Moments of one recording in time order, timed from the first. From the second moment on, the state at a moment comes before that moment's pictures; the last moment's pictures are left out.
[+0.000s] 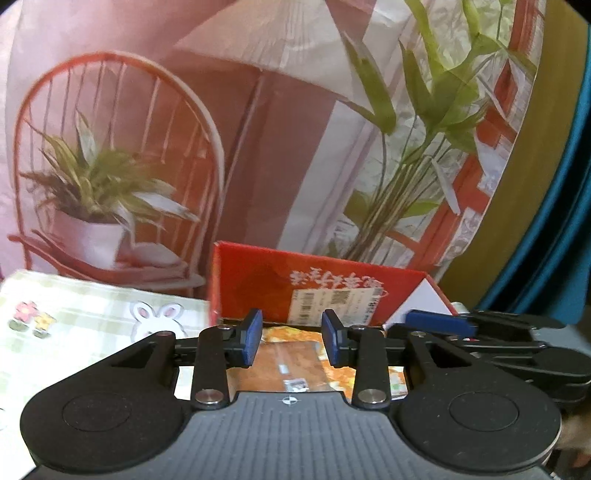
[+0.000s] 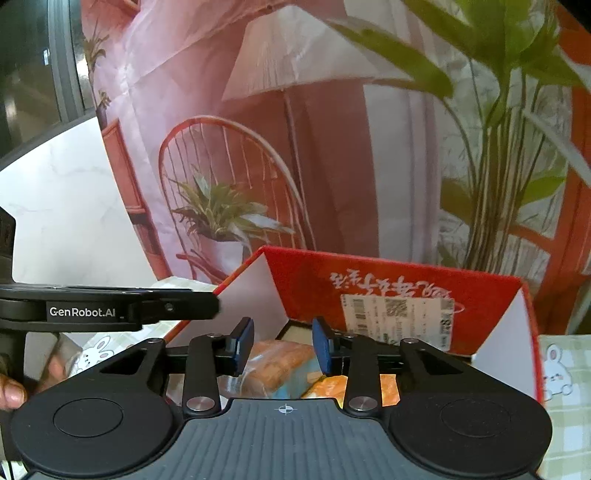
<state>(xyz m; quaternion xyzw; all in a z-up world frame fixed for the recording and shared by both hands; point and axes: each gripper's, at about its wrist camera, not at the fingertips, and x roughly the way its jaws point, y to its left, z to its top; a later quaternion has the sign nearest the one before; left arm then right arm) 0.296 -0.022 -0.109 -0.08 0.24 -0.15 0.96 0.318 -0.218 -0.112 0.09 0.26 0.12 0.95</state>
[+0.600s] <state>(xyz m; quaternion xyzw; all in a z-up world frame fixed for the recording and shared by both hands) 0.215 -0.007 -0.007 0.02 0.17 -0.06 0.98 0.221 -0.272 -0.056 0.08 0.23 0.08 0.97</state>
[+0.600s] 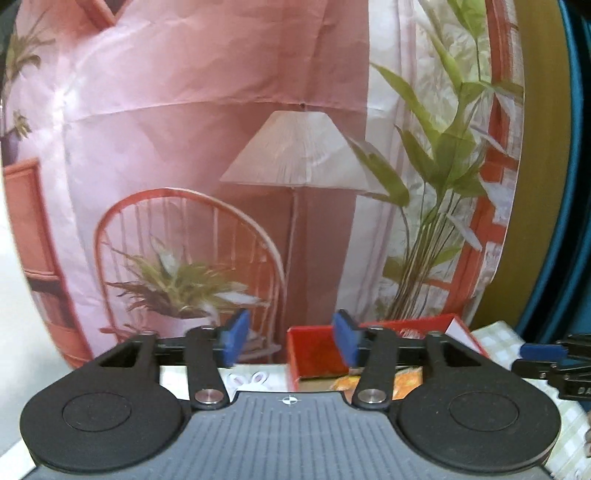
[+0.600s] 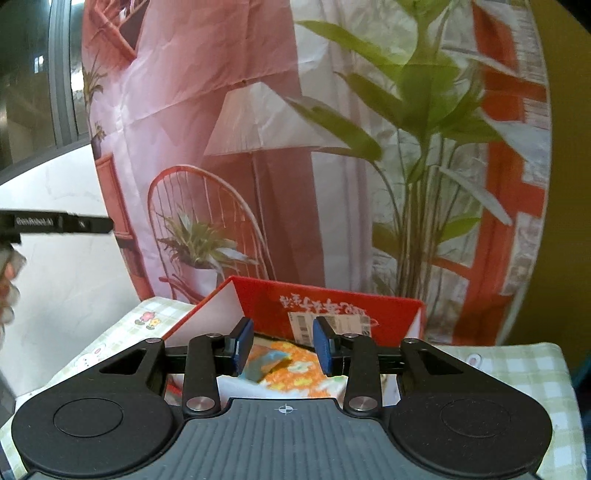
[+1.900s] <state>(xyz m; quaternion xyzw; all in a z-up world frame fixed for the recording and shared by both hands) 0.222 -0.037 -0.194 -0.02 0.38 -0.09 0.92 0.183 -0.279 -0.209 0.13 0.36 0.03 0.92</state>
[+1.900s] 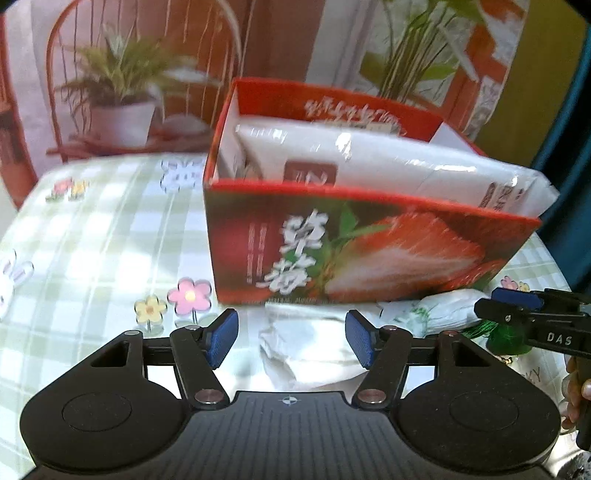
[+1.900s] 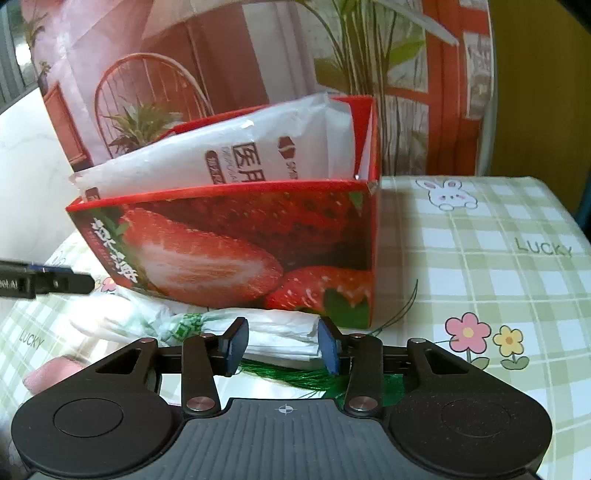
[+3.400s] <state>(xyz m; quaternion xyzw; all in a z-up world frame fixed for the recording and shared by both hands) 0.185 0.004 -0.220 -0.13 0.38 -0.10 0.91 0.166 -0.258 -0.205 0.18 0.35 0.10 0.91</state>
